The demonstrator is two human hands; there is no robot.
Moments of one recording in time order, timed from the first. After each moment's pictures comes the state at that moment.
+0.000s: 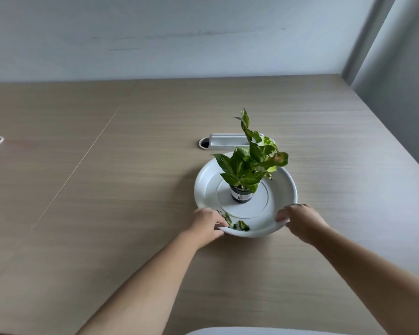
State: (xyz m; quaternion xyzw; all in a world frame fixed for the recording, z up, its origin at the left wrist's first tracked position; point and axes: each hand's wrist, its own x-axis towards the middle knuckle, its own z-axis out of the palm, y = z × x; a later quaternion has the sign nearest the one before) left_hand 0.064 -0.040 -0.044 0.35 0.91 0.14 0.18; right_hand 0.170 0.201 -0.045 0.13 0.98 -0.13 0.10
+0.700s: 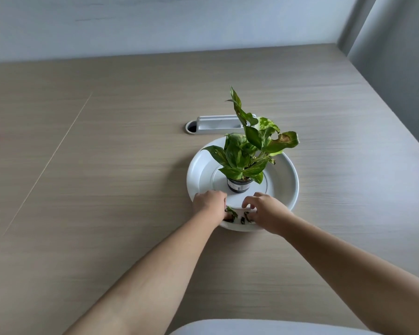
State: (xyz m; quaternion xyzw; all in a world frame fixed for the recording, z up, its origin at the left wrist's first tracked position) left_hand 0.046 0.017 -0.056 0.25 0.94 0.07 0.21; right_hand 0.133 0.153 -0.059 0.12 0.95 -0.23 0.15
